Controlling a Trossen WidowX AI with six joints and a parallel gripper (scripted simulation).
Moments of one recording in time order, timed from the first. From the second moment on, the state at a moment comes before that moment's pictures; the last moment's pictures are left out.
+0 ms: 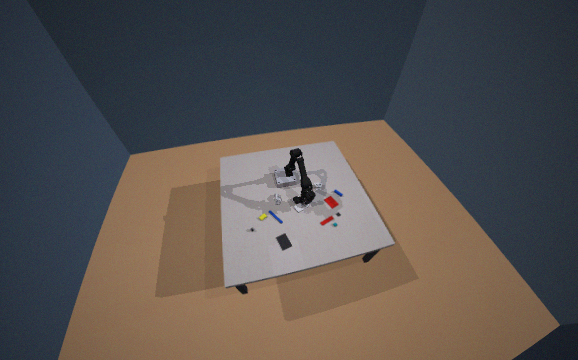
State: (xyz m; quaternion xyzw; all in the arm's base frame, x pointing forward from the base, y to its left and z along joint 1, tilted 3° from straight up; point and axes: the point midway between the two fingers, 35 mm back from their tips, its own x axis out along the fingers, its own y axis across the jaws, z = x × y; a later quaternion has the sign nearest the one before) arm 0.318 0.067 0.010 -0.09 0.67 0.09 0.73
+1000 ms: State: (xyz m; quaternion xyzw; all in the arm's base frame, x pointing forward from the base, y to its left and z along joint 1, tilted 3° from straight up) arm 0.318 0.067 0.009 -0.09 0.67 0.09 0.73
